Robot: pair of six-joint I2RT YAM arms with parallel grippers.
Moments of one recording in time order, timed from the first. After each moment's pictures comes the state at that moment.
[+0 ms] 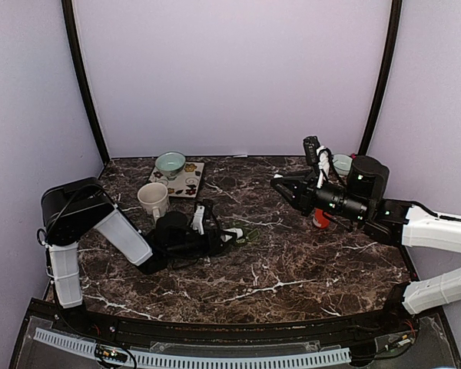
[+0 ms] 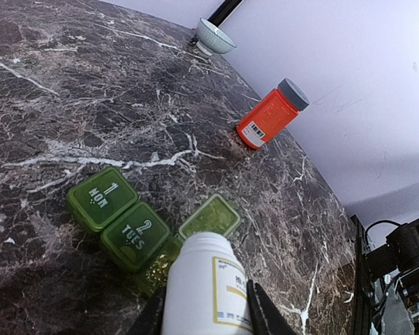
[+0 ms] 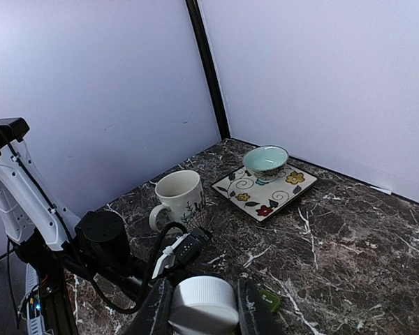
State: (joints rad) left arm -0.87 1.98 0.68 1.02 0.18 -0.64; right arm 0.82 1.10 0.72 0.31 -0.18 0.21
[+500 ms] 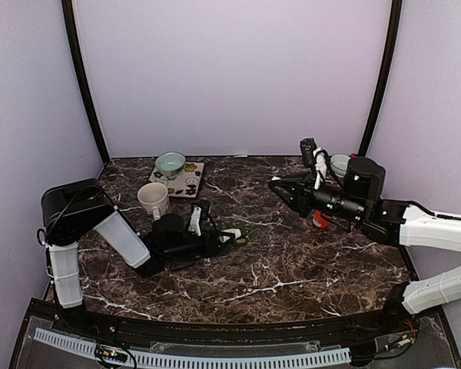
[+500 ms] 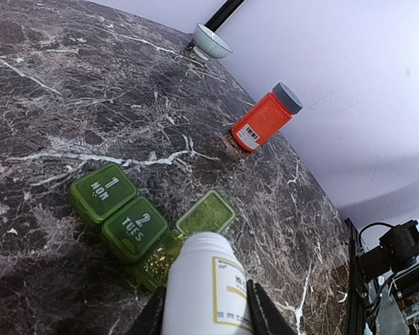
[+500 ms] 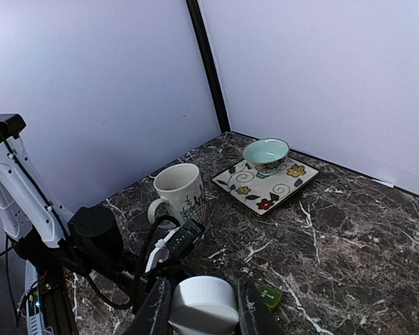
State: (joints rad) left arm -0.87 1.98 0.64 1.09 0.19 -0.67; right arm 0.82 1.12 0.72 0.31 -0.18 0.22
